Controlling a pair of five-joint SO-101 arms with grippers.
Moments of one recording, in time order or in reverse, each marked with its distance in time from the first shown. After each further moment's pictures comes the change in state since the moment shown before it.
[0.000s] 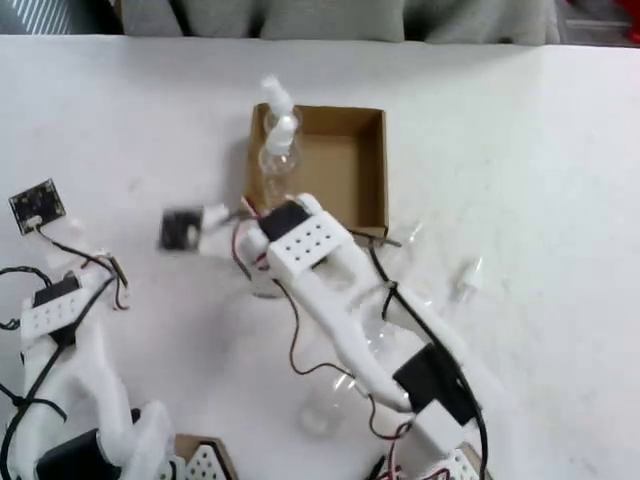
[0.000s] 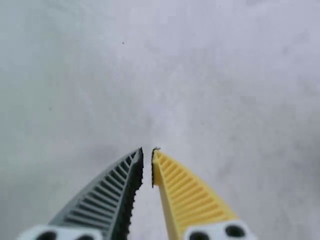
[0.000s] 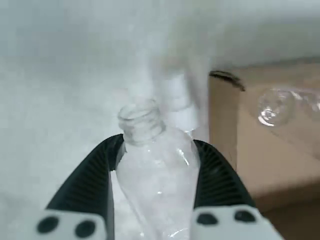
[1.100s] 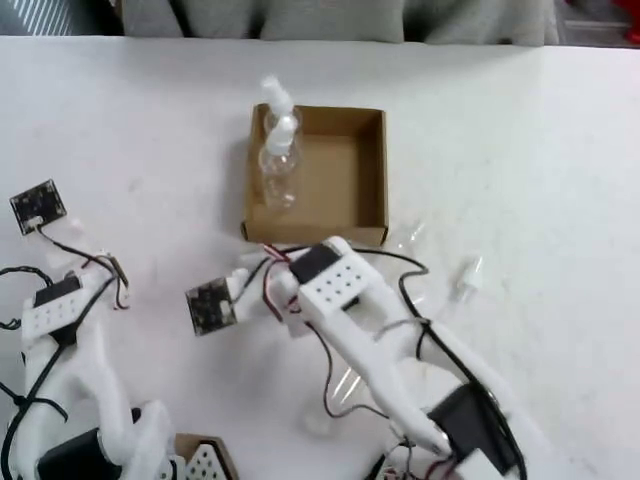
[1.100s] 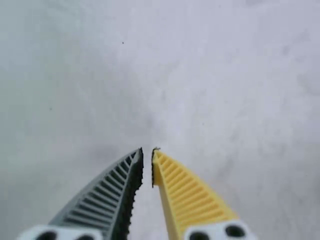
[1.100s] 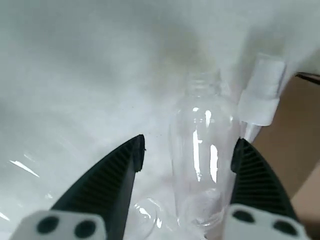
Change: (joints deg) left arm -0.1 0.0 0.0 0.0 0.1; right arm 0.6 -13.5 24.6 -6.7 25.5
